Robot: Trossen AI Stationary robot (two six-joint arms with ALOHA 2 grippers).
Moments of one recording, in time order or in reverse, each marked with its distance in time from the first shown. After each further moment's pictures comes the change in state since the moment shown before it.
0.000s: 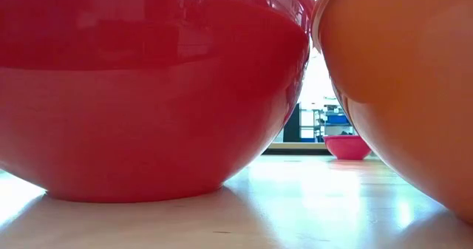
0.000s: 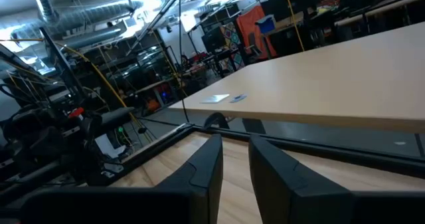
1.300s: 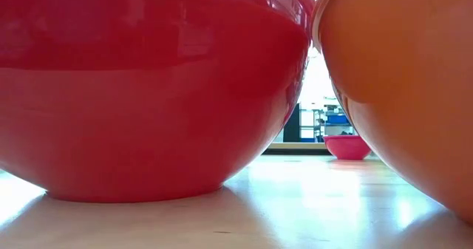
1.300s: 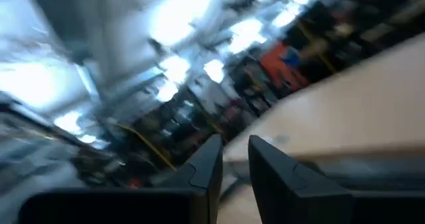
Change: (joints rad) left arm 0.004 0.002 0.000 0.062 -0.002 -0.085; right arm 0.000 0.000 0.002 0.259 -0.019 0.141
